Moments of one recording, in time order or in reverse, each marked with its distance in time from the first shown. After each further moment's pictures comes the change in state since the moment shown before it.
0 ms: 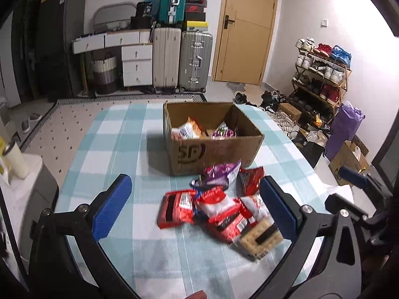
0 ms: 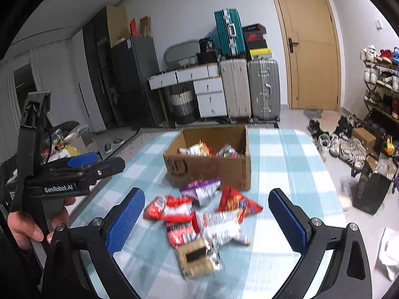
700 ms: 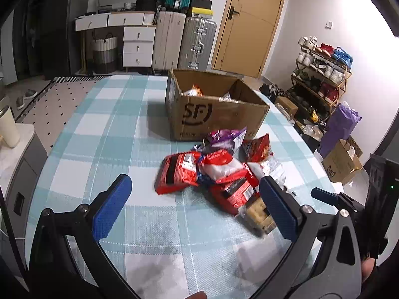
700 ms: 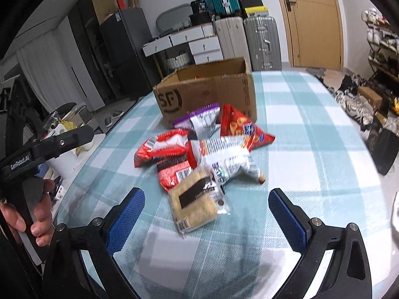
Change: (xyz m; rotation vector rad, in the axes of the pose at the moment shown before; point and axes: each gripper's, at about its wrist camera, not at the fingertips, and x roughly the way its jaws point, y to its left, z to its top) left arm 0.024 0.025 -0.059 -0.064 0.073 -0.036; right arm 0.062 -0.016 -0.079 0.101 0.215 0.042
